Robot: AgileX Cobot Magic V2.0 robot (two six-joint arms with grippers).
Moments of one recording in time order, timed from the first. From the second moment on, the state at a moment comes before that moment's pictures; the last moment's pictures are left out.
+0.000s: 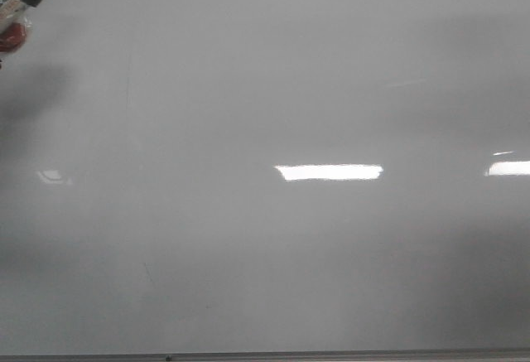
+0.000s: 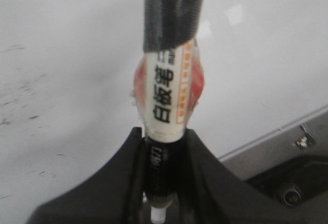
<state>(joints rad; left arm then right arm) -0.29 1.28 -1.01 -0.04 0.80 0.25 0.08 0.81 -0.62 0.07 0.48 -0.09</state>
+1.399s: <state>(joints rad) -0.68 1.37 -1.11 -0.39 0.96 0.84 0.27 0.99 -0.86 0.18 0.78 -0.37</state>
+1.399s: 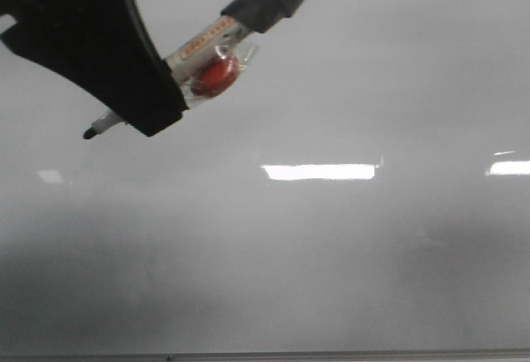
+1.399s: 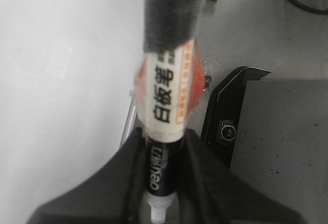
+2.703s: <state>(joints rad) -0.74 1.41 -1.14 -0.36 0.96 0.92 0.59 1.35 -1.15 0.56 1.01 -1.00</state>
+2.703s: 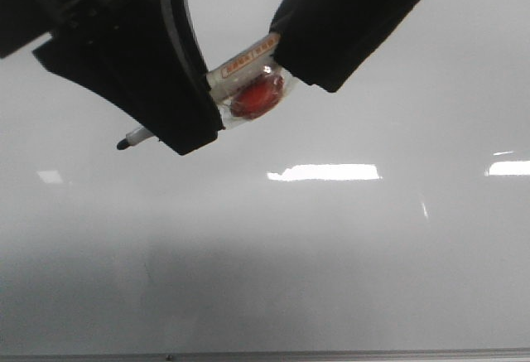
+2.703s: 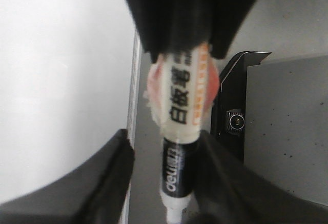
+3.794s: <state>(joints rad) -0.39 1.10 -1.04 -0.38 0.92 0.70 0.36 1.26 -0.98 0.36 0.42 -0.39</state>
